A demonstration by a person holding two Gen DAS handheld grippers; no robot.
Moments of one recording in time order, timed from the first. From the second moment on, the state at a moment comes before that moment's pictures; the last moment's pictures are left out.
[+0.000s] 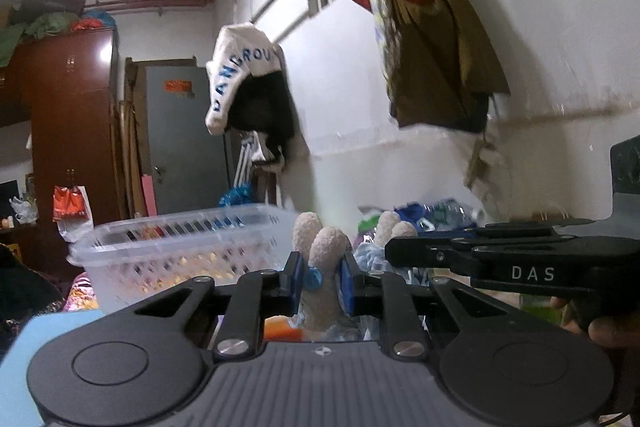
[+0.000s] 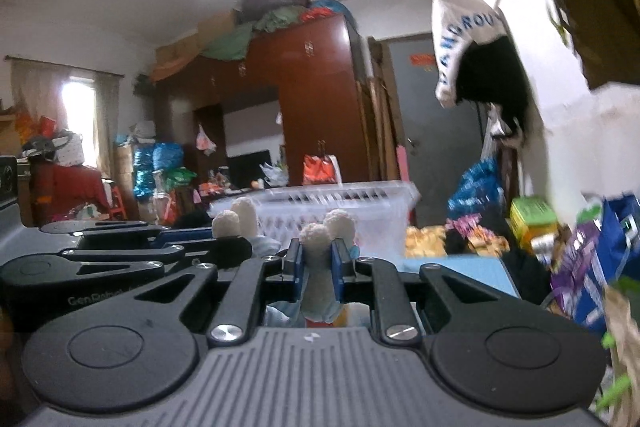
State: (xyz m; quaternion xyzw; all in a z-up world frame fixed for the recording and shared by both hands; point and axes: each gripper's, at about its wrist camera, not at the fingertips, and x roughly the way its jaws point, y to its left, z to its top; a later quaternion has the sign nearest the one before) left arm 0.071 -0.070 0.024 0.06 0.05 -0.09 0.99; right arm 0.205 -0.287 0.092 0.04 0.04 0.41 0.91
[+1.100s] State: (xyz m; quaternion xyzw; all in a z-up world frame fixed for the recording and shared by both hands) left arm 0.314 0.035 0.094 0.02 0.22 0.04 0.97; right arm 0.396 -0.119 0.132 -0.06 0.24 0.36 0.90
